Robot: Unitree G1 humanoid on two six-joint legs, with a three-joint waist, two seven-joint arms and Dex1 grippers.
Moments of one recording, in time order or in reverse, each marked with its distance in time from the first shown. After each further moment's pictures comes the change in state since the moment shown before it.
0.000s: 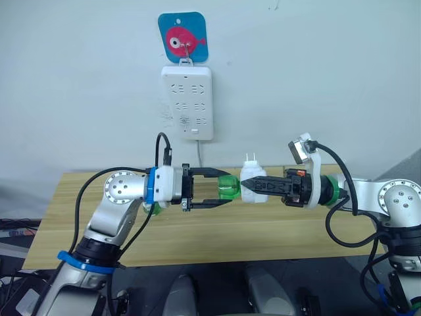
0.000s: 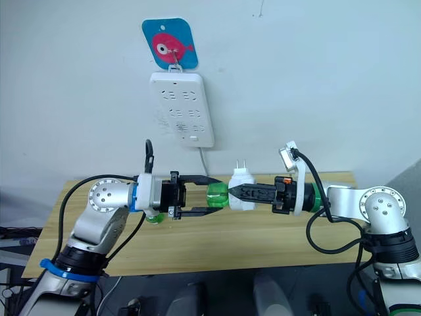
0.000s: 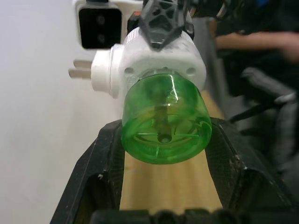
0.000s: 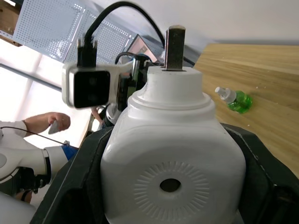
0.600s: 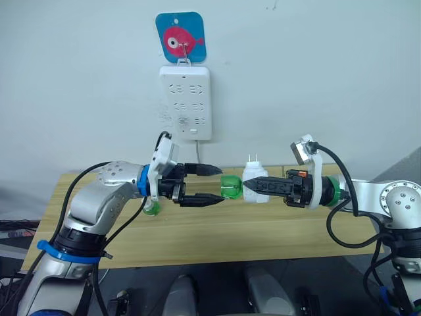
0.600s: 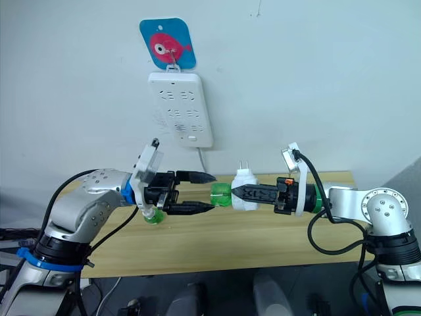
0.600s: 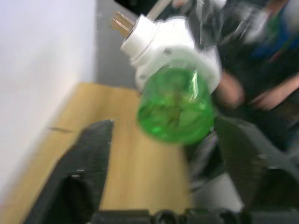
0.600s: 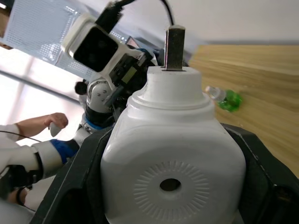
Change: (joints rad) left arm -0.015 -0.003 0.046 0.097 0.129 -0.069 -0.032; right arm 0.015 -0.017 -0.005 0.001 -0.011 -0.005 -0.006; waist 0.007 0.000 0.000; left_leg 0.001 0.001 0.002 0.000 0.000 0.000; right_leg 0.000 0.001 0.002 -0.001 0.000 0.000
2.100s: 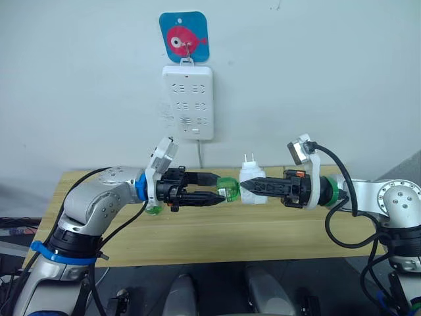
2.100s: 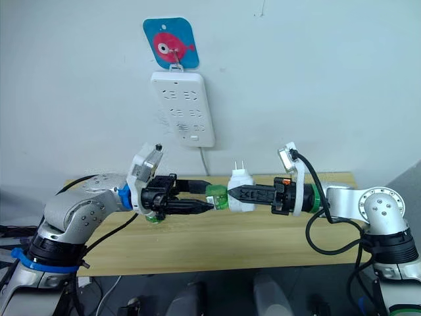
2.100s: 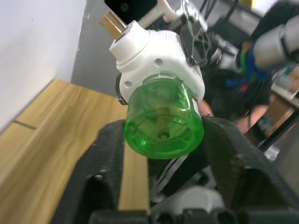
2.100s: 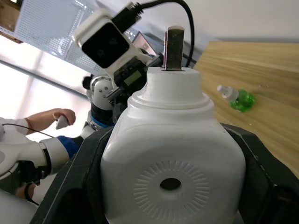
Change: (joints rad) left arm -0.015 0.057 0.031 -0.103 -0.286 0.493 0.060; right arm -0.010 0.008 0.007 -0.003 -0.007 0.008 0.003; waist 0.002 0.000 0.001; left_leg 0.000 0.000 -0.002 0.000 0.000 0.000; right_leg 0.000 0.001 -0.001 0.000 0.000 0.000
